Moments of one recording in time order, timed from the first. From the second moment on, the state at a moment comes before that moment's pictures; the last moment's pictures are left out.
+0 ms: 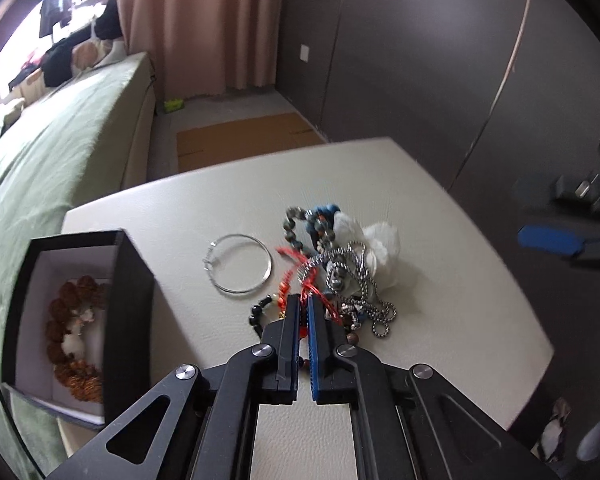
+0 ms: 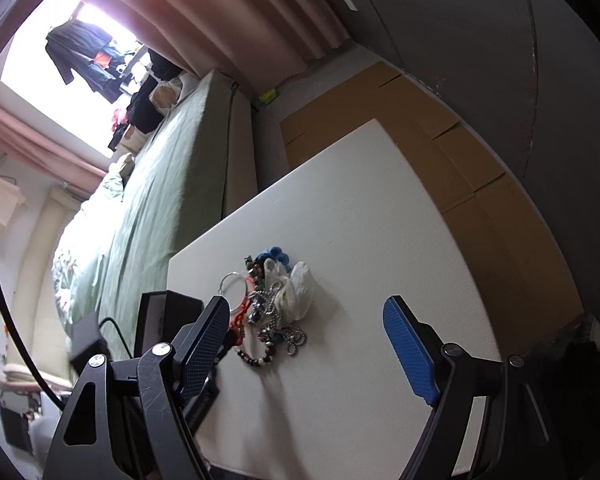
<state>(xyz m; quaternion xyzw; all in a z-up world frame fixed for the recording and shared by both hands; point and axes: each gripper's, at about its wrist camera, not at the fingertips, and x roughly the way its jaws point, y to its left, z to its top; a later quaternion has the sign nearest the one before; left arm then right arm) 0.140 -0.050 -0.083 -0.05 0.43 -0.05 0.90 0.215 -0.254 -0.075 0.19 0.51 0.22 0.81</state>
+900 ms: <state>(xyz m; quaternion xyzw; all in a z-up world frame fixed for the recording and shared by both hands) 0.108 0.021 -0.033 -0.16 0.37 -0.04 0.91 0.209 -0.139 -0.139 -0.05 0.56 0.21 0.80</state>
